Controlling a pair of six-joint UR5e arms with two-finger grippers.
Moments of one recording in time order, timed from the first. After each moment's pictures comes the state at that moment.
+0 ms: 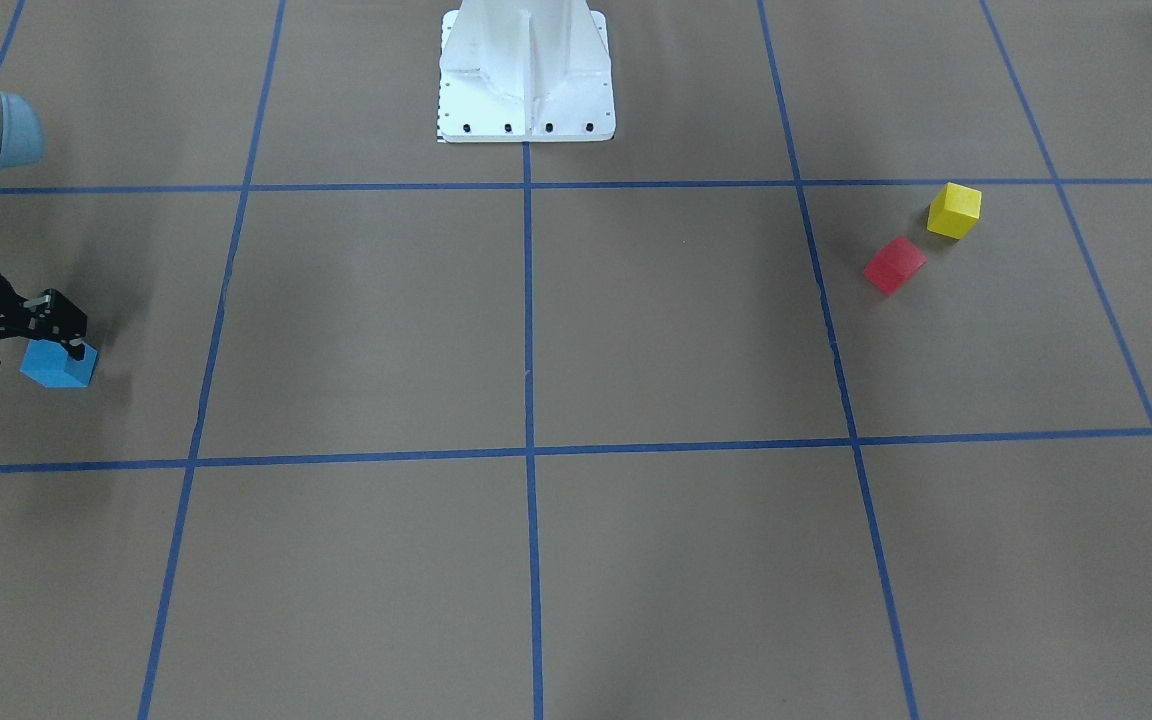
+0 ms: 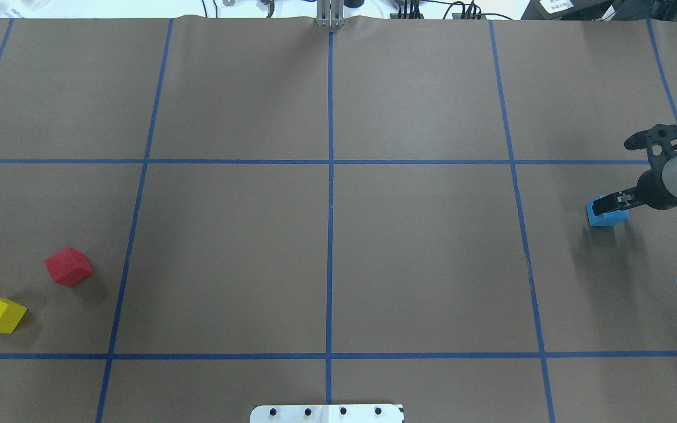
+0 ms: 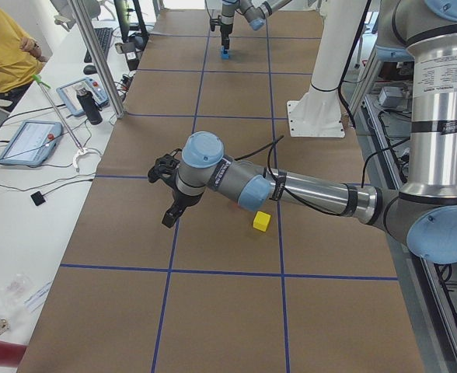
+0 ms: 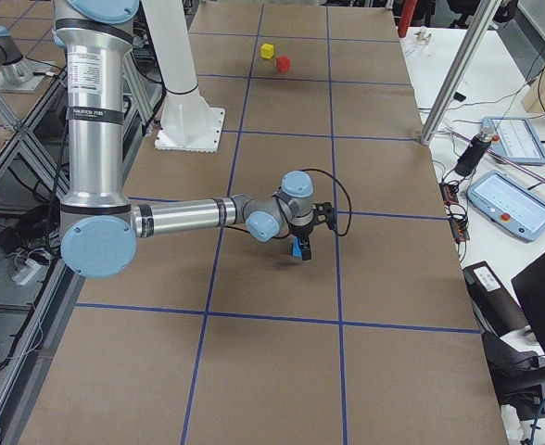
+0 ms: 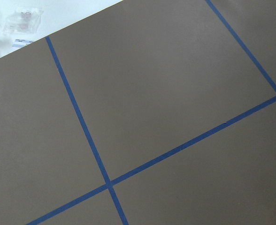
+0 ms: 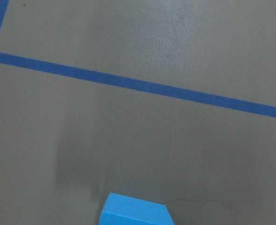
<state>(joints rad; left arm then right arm) -1.54 -1.52 -1.82 -1.90 -2.35 0.08 0.94 -1.61 1.64 -1.00 2.06 0.63</state>
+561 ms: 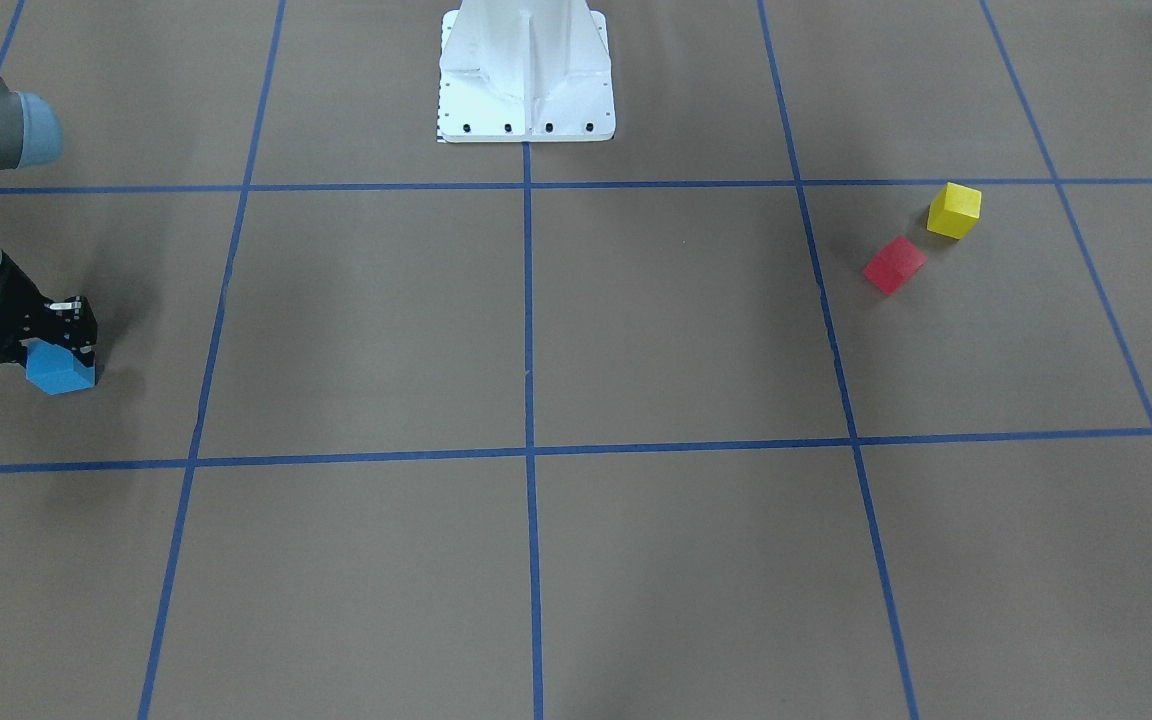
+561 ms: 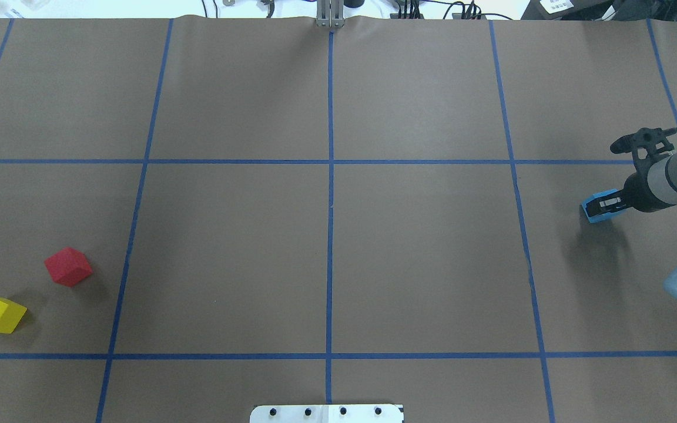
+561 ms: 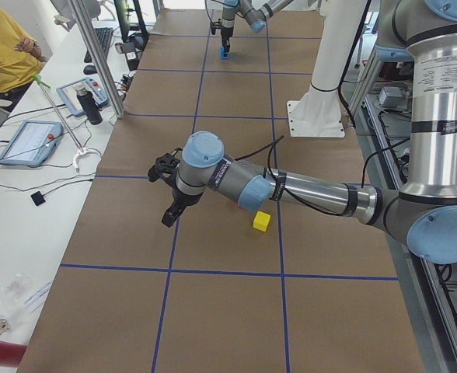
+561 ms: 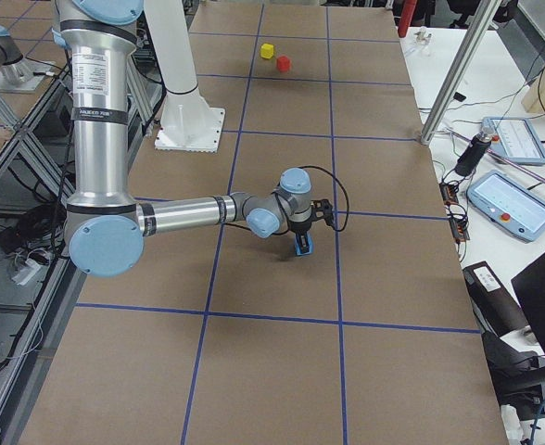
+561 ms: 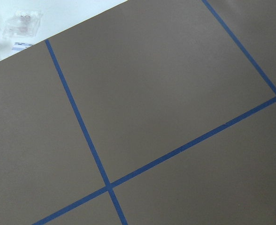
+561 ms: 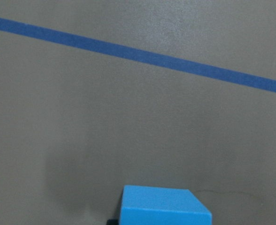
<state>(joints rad) -1.54 -1.52 -1.82 -1.91 -2.35 0.08 0.91 -1.58 1.65 -0.99 2.03 0.65</state>
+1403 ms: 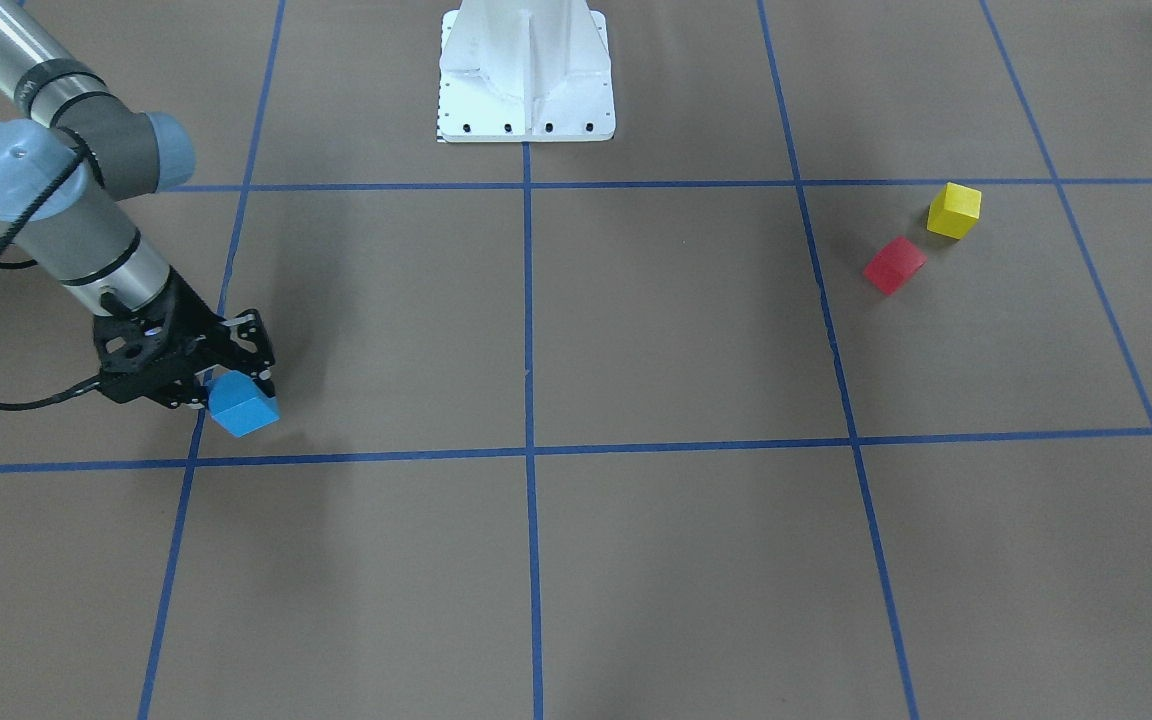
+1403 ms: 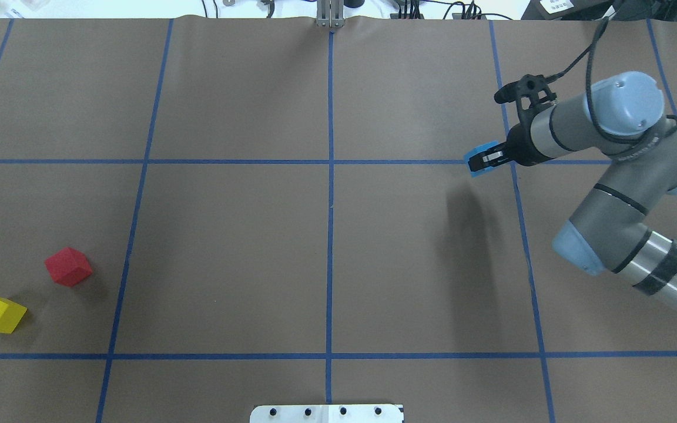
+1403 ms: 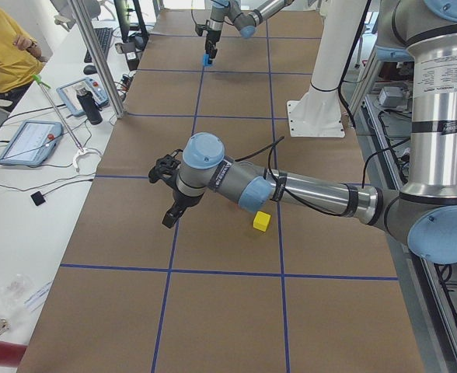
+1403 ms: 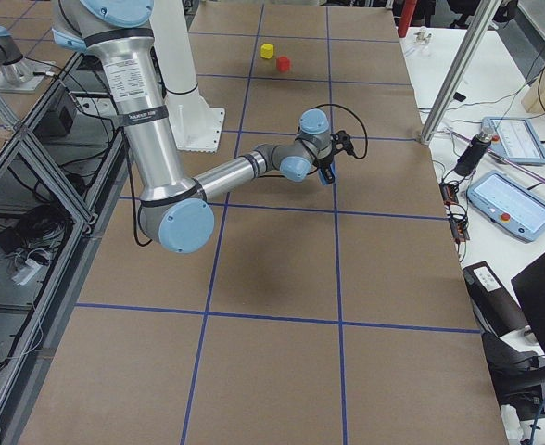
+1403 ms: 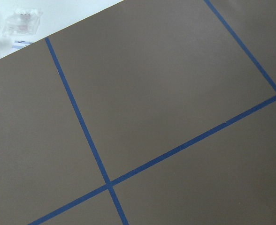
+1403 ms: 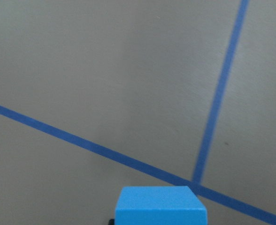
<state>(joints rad) -1.54 -1.51 -1.81 -1.91 -2.35 0.08 0.80 -1.23 1.63 -1.03 2.01 0.74</state>
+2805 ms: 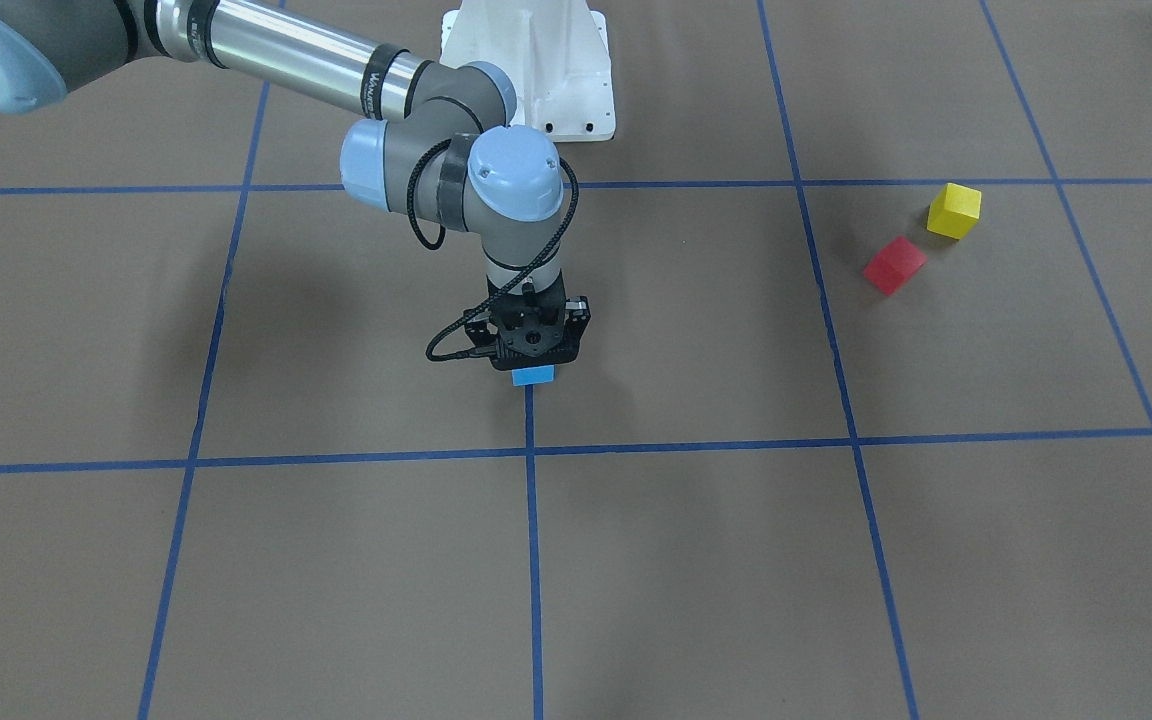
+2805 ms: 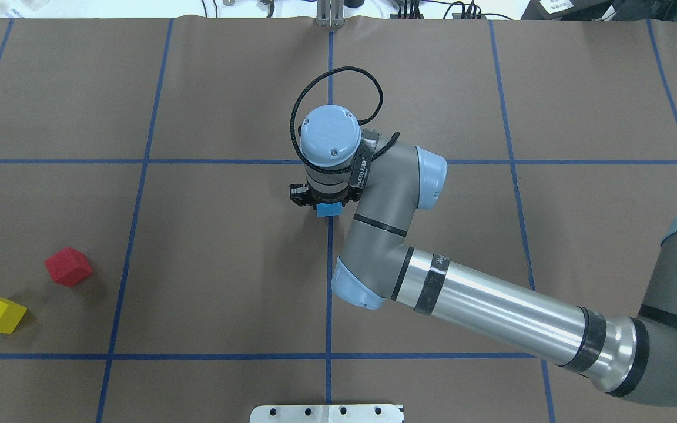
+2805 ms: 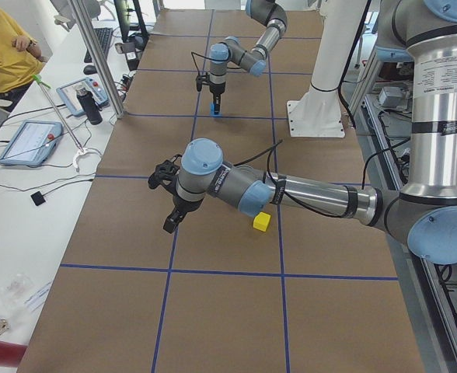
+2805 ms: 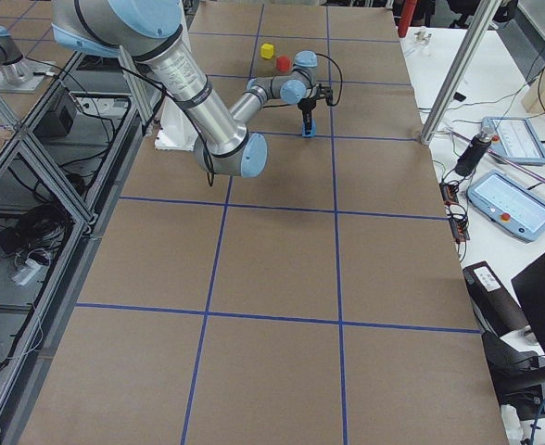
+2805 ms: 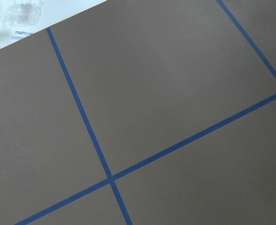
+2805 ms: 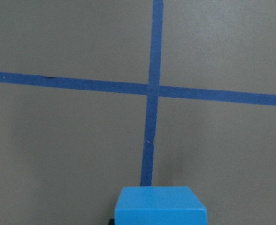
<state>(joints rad) -1.54 -1.51 -1.79 -1.91 -2.35 0.08 0.51 -0.67 1.29 -1.42 1.83 1.11</state>
